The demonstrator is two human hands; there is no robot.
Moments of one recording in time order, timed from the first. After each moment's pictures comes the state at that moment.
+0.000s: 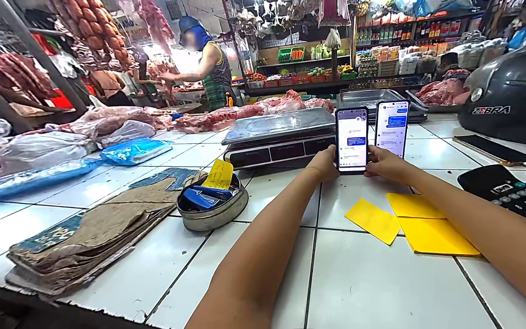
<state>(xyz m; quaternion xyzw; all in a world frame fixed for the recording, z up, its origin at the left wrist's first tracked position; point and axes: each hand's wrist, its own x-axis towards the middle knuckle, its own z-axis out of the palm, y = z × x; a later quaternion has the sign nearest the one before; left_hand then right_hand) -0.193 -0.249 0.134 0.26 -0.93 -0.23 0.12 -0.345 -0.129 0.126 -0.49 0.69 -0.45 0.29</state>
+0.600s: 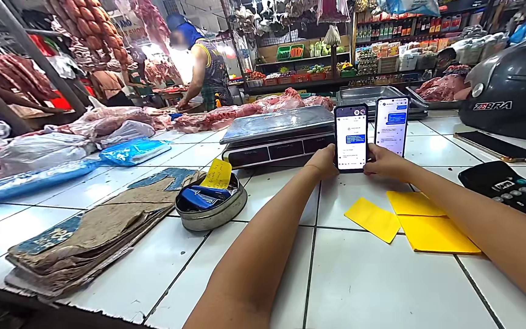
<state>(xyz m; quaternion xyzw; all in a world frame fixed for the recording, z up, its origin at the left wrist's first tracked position) -0.194 -0.248 0.135 0.27 -0.93 -0.21 0.12 -0.347 -0.131 0.123 -0.52 0.70 -0.41 0.27</state>
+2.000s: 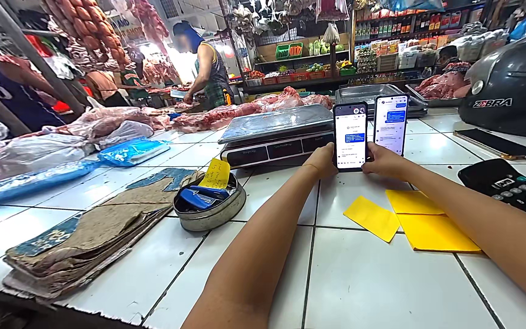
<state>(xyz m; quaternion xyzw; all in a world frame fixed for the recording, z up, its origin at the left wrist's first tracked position) -0.196 -0.253 0.135 0.26 -0.94 -0.19 0.10 -0.348 -0.133 0.121 -0.52 0.71 -0.41 0.26</state>
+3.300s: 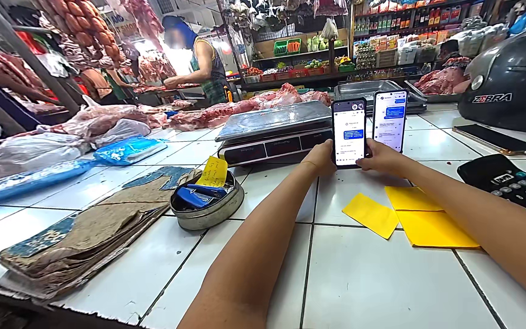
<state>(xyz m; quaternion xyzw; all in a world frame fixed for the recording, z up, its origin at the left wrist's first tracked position) -0.197 -0.251 0.136 0.26 -0.94 -0.19 0.10 -0.348 -0.134 0.120 -0.51 0.71 -0.41 0.26</state>
